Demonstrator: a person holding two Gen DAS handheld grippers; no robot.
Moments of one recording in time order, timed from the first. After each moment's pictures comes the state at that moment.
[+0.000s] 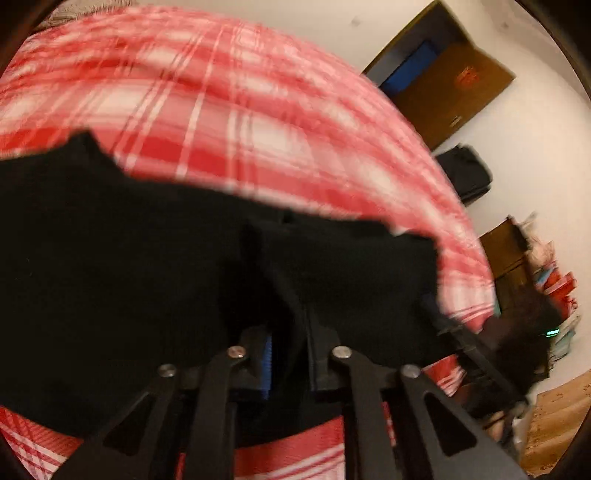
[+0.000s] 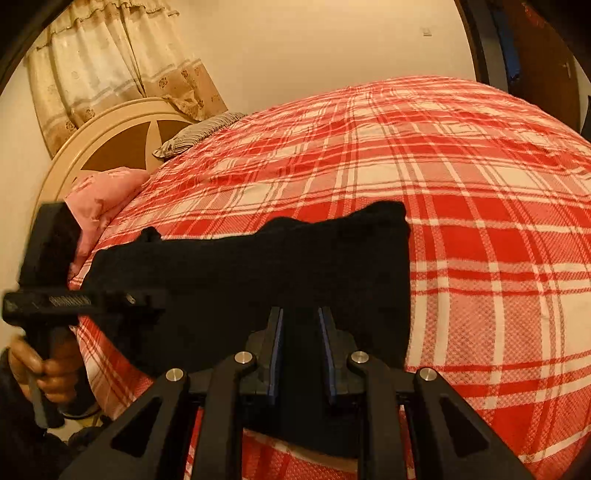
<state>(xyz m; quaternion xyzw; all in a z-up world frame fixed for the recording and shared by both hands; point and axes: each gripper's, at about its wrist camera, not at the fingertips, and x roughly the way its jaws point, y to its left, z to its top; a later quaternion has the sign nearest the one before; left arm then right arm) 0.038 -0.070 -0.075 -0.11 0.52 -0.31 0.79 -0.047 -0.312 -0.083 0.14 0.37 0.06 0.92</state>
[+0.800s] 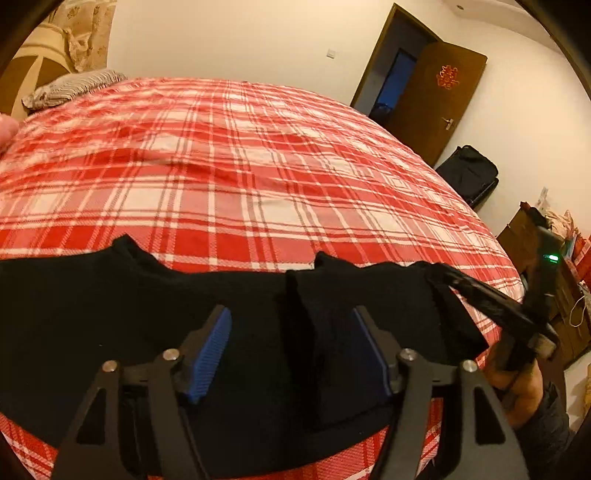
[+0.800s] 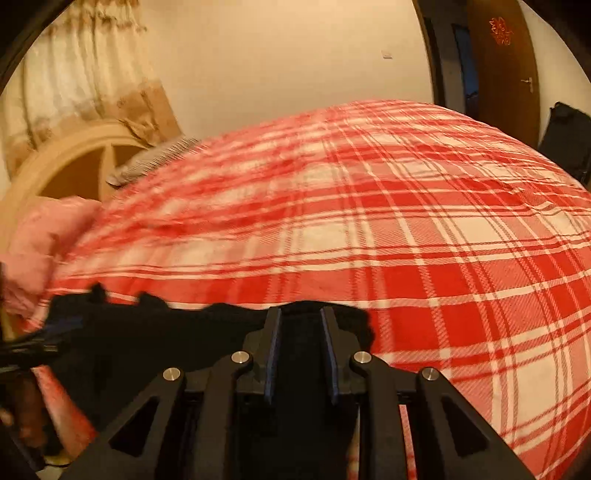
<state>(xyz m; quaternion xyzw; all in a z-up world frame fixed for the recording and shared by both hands) 0.034 -0.056 -0.038 -0.04 0.42 -0.29 0.86 -0.014 -0.333 -0.057 0.13 0.33 -0.03 0.94</state>
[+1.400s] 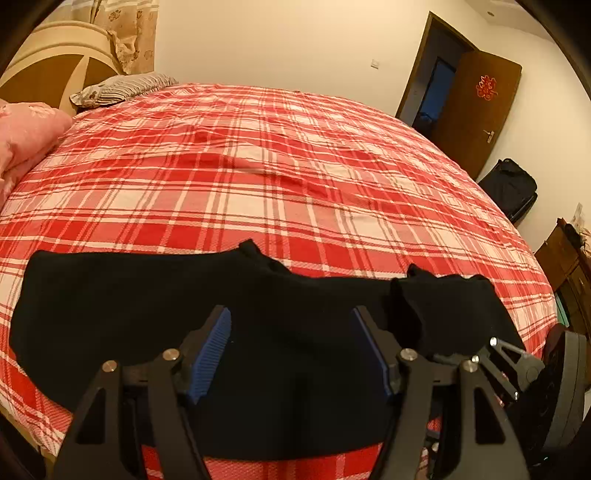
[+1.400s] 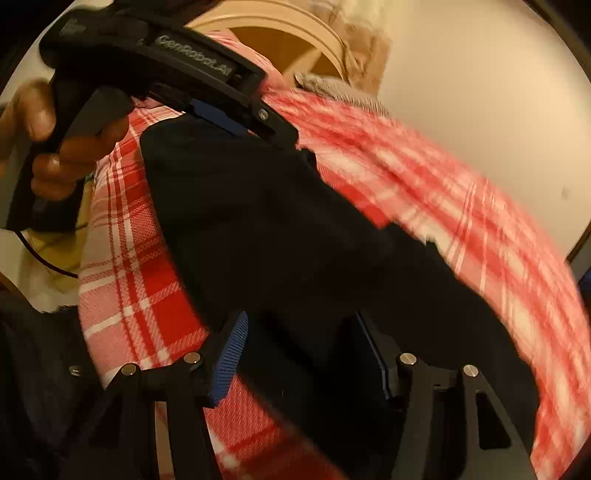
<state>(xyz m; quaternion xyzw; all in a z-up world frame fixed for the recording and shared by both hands) 0.037 0.013 -0.028 -0.03 0.41 -0.20 0.89 -0.032 -0.132 -0.095 -0.22 0.34 0.22 0.89</state>
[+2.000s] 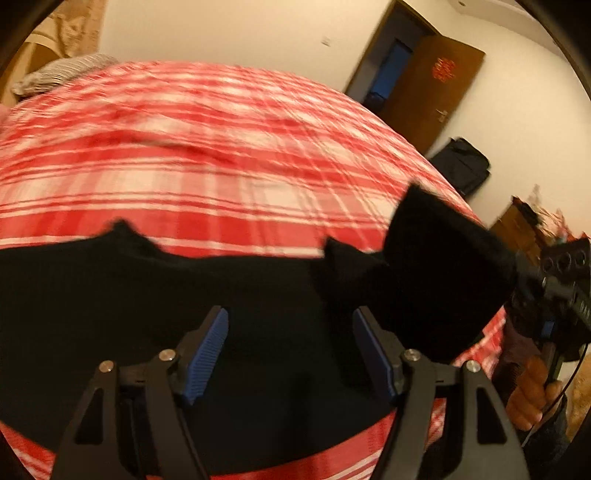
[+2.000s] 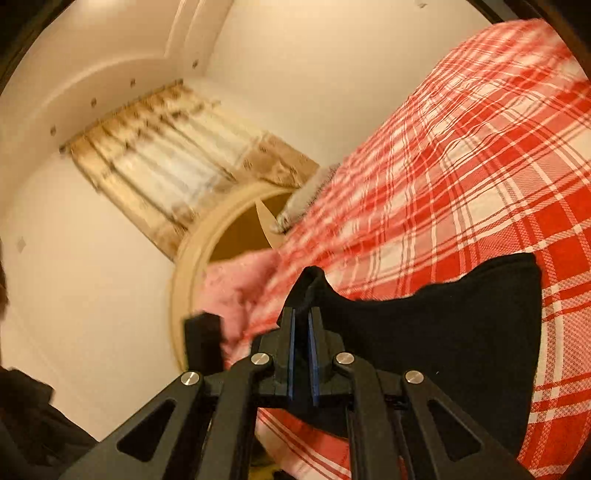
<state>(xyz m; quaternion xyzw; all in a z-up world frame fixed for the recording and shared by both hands) 0.042 -0.064 -0.050 -0.04 0.45 -0.32 0.83 -0.047 -0.335 -0.040 0.39 0.23 0.26 0.85</state>
